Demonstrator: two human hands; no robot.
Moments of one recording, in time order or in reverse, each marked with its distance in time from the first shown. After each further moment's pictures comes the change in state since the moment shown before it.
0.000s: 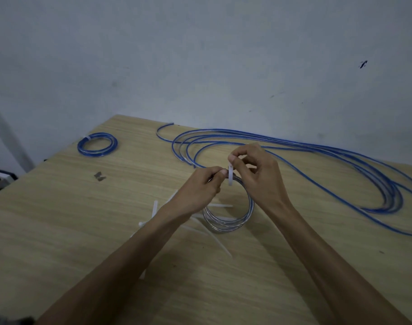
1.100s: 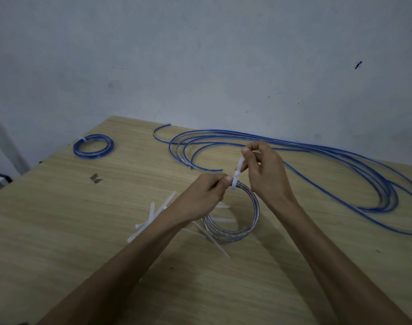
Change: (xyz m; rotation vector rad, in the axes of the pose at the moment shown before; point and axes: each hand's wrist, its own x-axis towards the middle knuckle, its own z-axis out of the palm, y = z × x) left_hand -0.007 0.007 0.007 0.018 -0.115 0.002; right_hand 0.008 -0.001 -0.010 -0.094 0.042 0.141
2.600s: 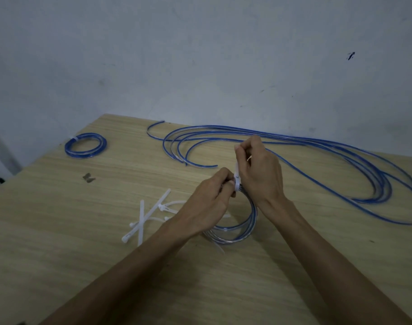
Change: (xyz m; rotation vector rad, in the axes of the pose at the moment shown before) left_hand -0.013 0.012 0.025 0.123 0.074 0.065; right_hand -0.004 0.012 0.008 -0.334 0.174 -0.175
